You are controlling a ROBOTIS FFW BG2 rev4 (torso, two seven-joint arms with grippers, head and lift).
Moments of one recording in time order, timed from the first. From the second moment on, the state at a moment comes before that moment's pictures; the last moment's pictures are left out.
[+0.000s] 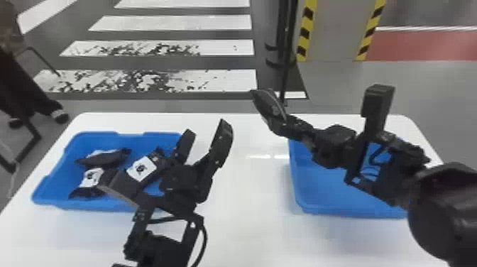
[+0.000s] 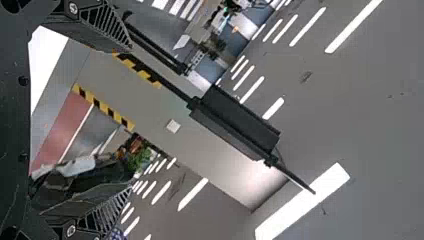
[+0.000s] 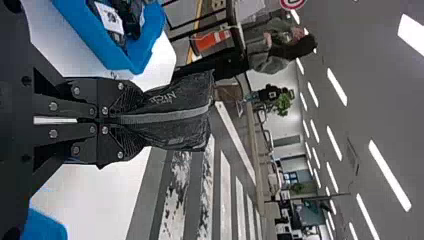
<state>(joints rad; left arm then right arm) 0.22 0.17 -0.35 -1.82 0.72 -0.31 -0.09 -0.09 -0.33 0.20 -1.89 -0.52 0.56 0.43</state>
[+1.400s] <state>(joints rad) 0.25 0.15 -0.25 -1.86 0.62 -0.20 -0.11 -0.12 -0.35 0.43 -1.91 -0.64 0.55 0.44</state>
